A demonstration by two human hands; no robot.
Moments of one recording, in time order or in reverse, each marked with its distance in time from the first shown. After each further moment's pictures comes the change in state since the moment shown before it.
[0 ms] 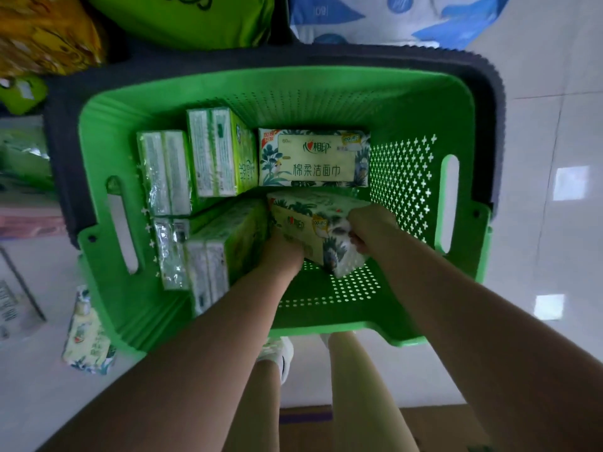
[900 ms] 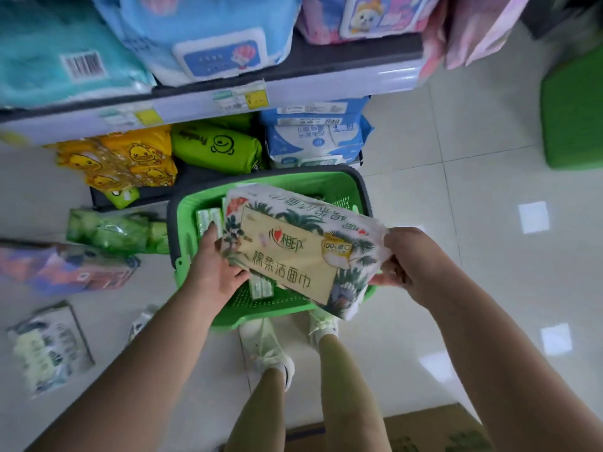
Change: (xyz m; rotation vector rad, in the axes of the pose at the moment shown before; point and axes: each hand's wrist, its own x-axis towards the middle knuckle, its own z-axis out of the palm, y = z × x) left_hand -0.192 0.048 -0.145 -0.925 -0.156 0.081; right_hand -0.299 0.000 -0.122 0.444 -0.010 -0.181
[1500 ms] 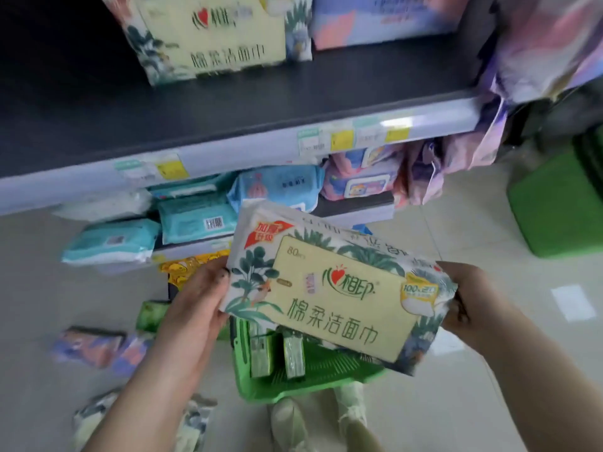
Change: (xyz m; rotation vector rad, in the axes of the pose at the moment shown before) left_hand -0.231 0.135 0.010 0.204 -0.185 0.645; right_hand -0.182 -0.085 -0.033 0.362 -0.127 -0.329
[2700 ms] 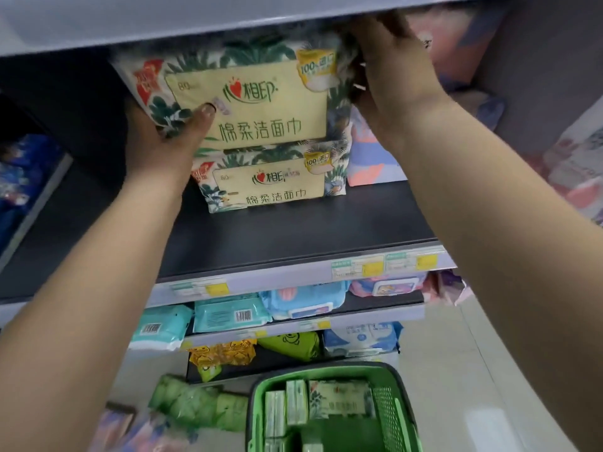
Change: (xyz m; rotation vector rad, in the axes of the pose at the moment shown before) left_hand 0.141 0.255 0.023 0.305 0.407 0.763; right_hand 0.039 -0.271 0.188 0.001 -0.231 -1.023
